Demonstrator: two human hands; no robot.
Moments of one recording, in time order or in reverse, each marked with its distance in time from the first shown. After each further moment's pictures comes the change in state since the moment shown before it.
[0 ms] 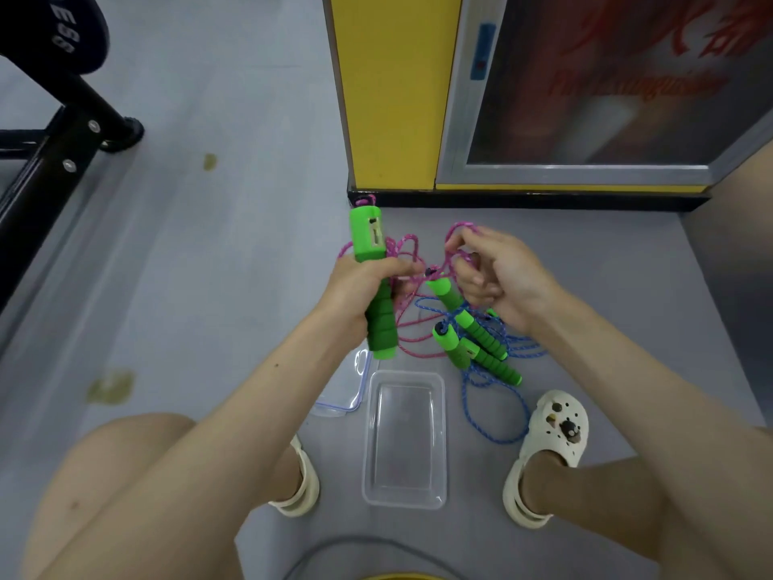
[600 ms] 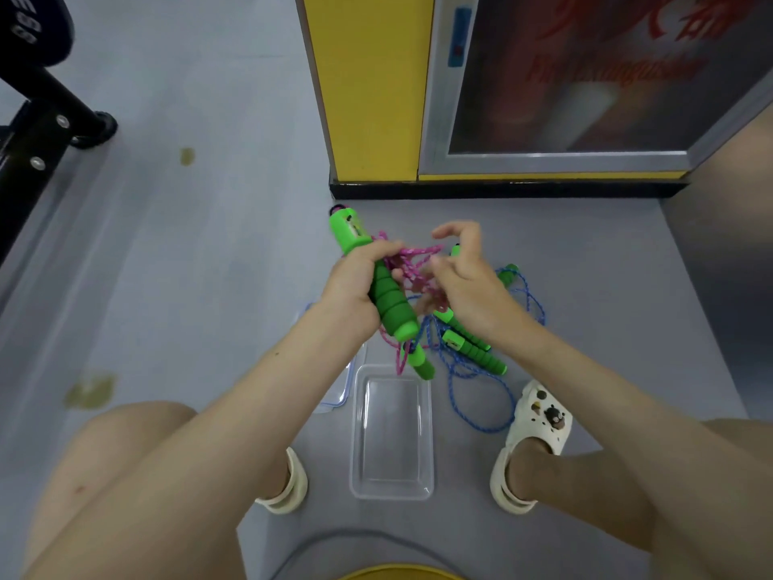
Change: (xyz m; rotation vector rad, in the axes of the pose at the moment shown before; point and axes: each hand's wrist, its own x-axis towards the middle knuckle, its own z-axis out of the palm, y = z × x) left_hand 0.010 -0.004 0.031 -0.441 0.020 -0.275; right_hand -0.023 0.015 0.008 -0.628 0.090 -0.192
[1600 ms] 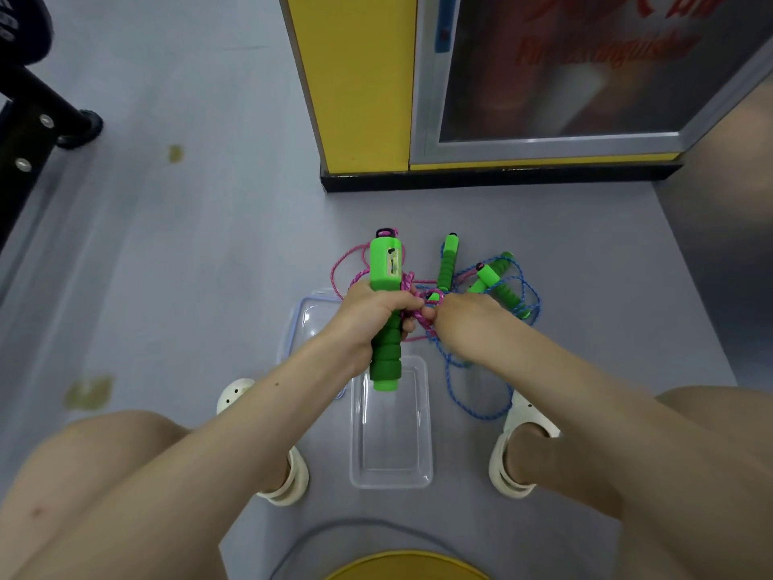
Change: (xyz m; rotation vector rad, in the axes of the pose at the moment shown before) left_hand -0.008 -0.038 -0.017 0.526 -0.107 0.081; right_hand -0.006 0.002 0.013 -1.398 -0.604 0.288
